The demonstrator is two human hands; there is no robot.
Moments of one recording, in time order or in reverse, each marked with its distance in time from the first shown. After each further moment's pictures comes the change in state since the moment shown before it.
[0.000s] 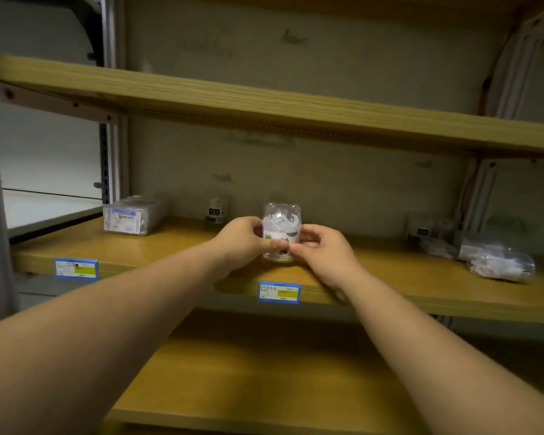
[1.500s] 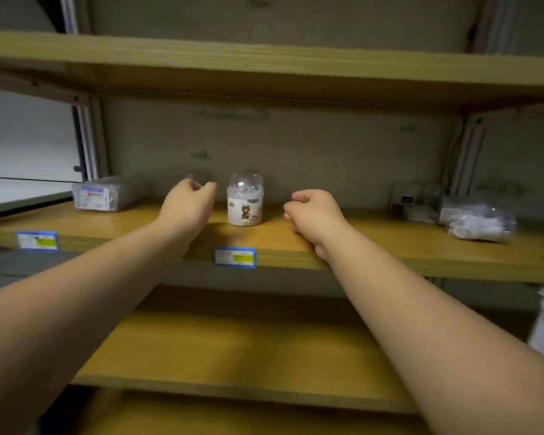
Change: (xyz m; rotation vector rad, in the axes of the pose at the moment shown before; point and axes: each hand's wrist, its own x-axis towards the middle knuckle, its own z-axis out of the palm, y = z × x) left_hand -0.043 0.038 0.023 0.001 0.540 -0.193; right_hand -0.008 0.014 -0.040 0.126 0.095 0.153
